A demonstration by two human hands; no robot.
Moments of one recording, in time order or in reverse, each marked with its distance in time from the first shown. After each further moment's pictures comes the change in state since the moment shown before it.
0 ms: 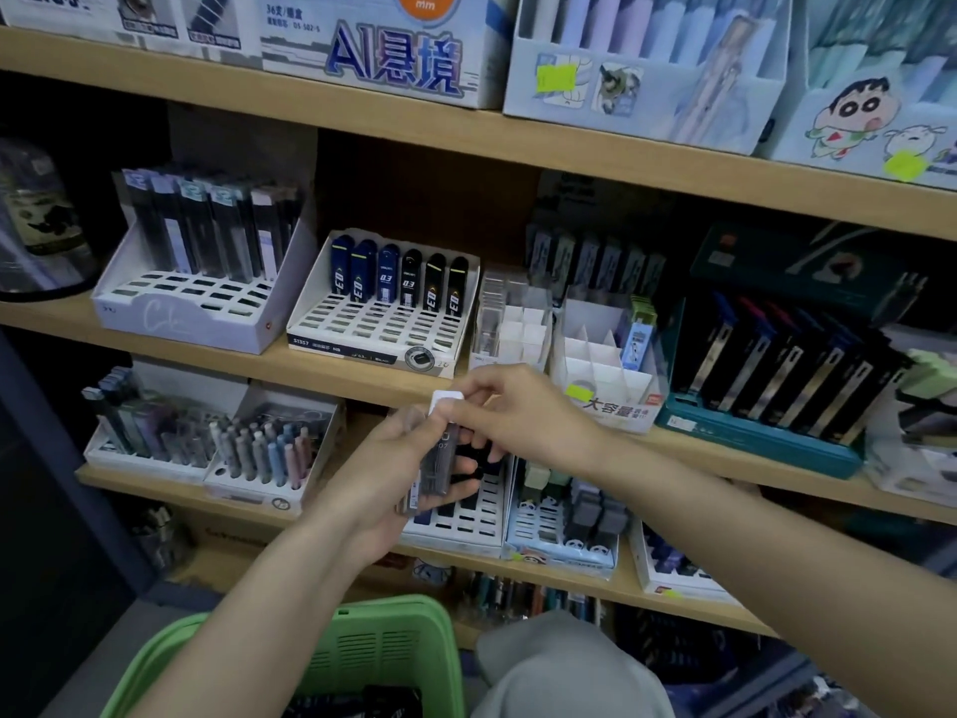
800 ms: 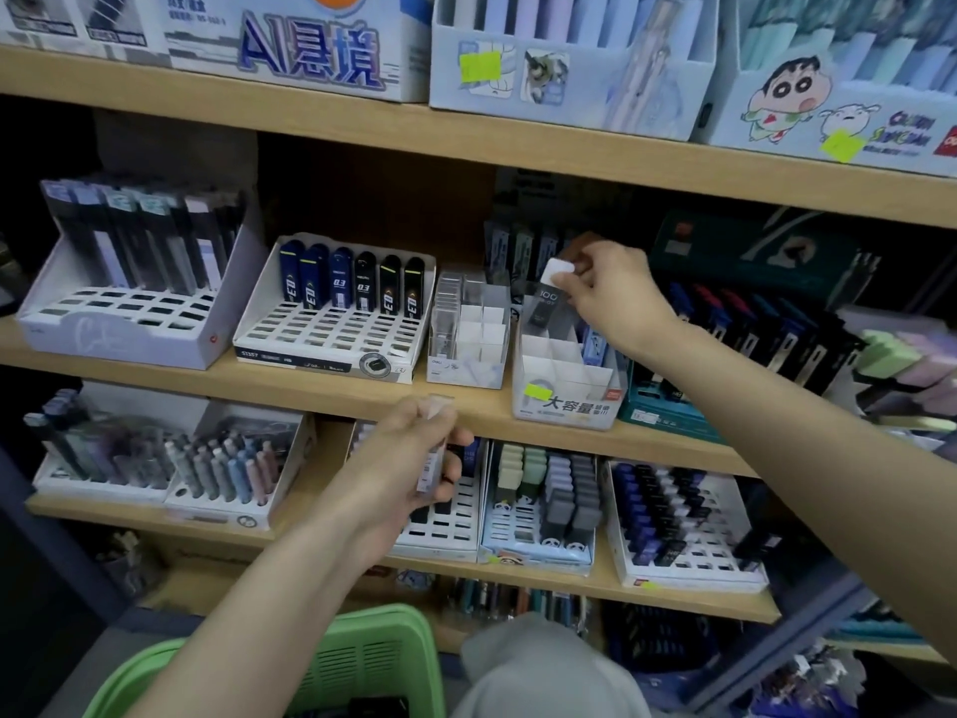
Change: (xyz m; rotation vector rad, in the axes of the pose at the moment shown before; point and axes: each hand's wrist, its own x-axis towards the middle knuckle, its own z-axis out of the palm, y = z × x) left_hand 0.009 0.002 0.030 0.180 -0.059 -0.002; right_hand 0.033 0.035 -0.123 -0.483 0.588 0.040
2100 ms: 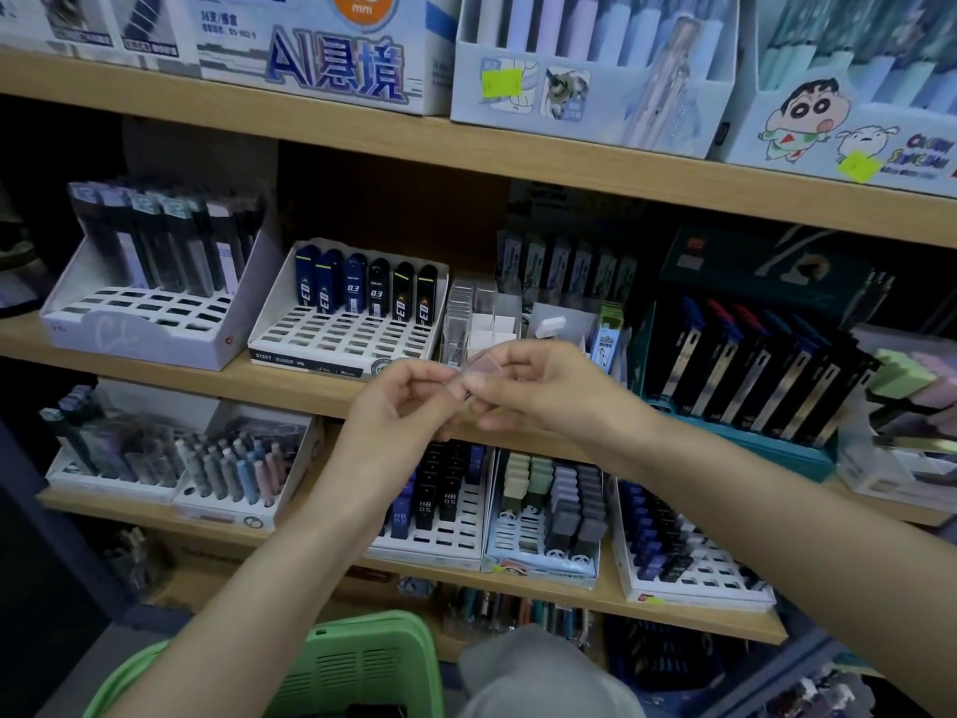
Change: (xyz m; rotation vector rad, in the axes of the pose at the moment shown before) left_hand 0.004 0.009 -0.006 0.130 0.135 0.391; right_hand -0.086 -0.062 0.003 0.839 -0.598 0.177
